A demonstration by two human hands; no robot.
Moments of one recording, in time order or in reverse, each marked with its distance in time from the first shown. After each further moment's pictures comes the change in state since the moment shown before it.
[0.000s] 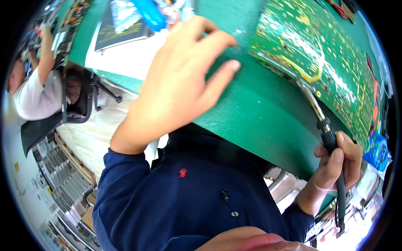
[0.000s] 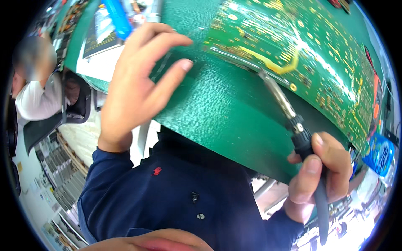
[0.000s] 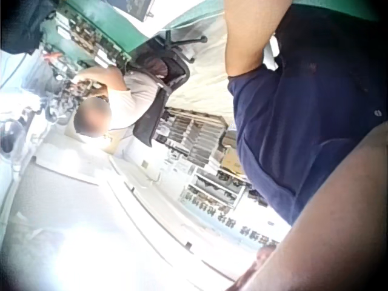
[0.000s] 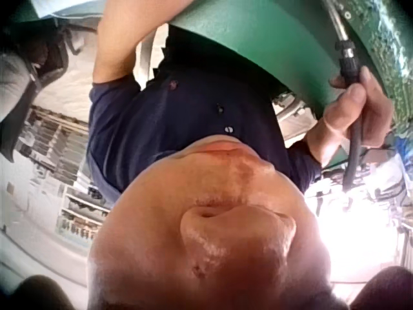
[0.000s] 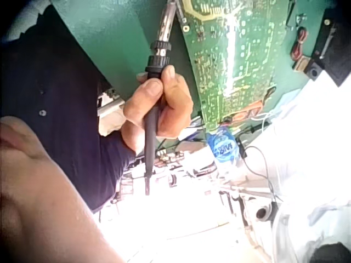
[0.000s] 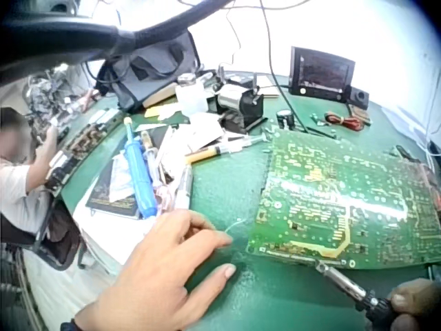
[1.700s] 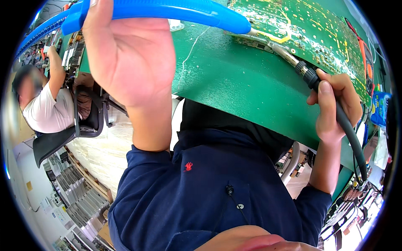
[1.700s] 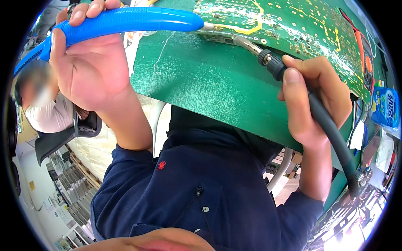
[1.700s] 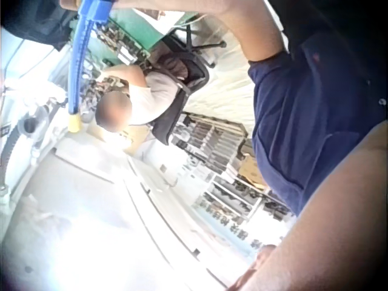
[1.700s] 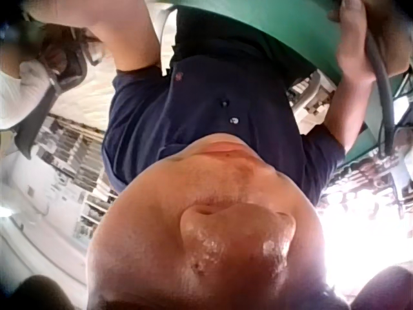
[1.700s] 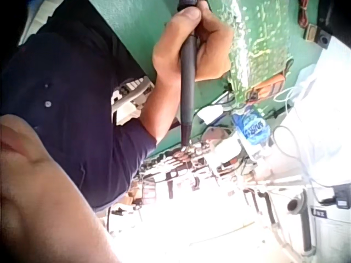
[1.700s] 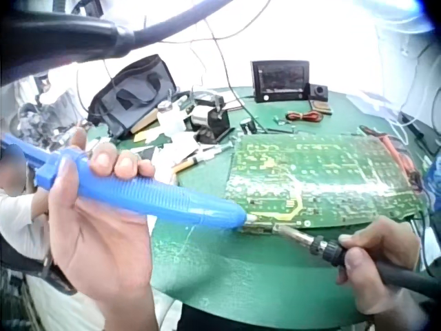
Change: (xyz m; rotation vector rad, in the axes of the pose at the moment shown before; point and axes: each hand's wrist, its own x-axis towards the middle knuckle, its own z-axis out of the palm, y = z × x) left_hand 0.013 0.043 -0.046 -1.475 0.545 0.364; right_hand -0.001 -0.022 -0.010 0.106 -0.045 -0.061
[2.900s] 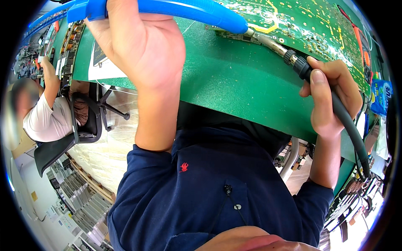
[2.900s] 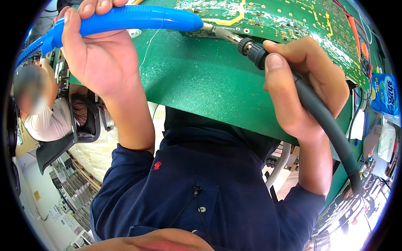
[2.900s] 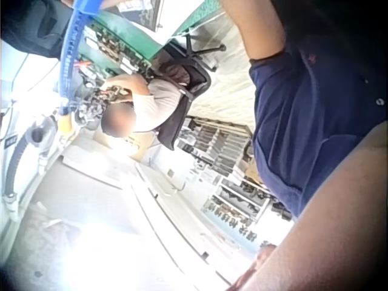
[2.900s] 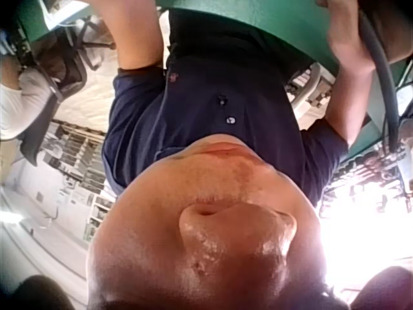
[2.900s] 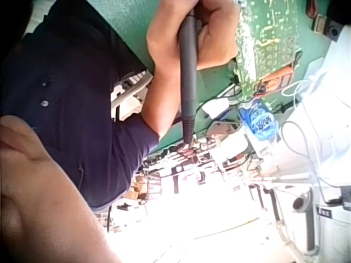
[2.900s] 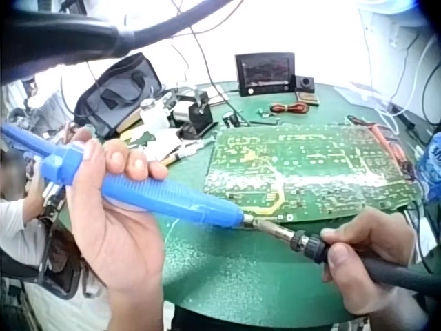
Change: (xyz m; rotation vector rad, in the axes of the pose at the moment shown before) left_hand -0.005 -0.038 0.029 0.139 0.099 0.111; right_hand 0.001 0.003 0.002 0.033 0.017 -0.029
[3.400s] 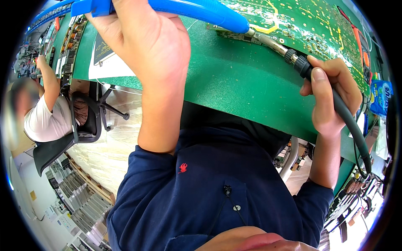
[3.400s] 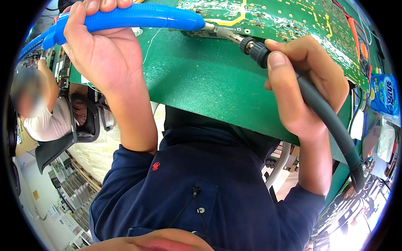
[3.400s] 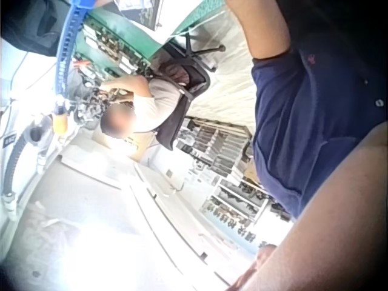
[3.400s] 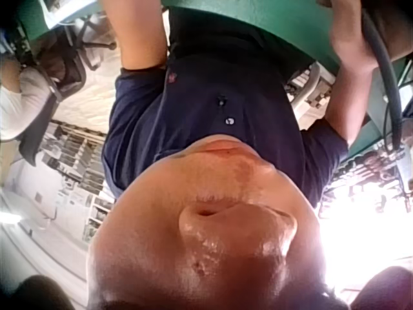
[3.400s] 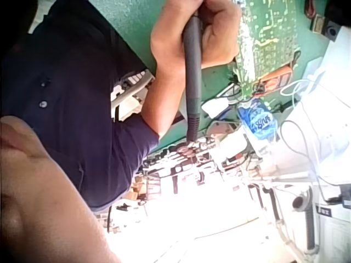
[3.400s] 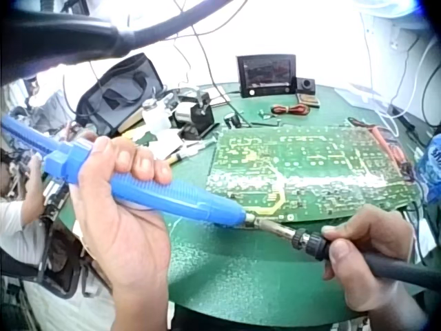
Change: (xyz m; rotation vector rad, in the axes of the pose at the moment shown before) left_hand 0.001 0.000 0.006 0.042 0.101 -0.013; right_hand 0.001 -0.003 0.000 0.013 -0.001 0.060
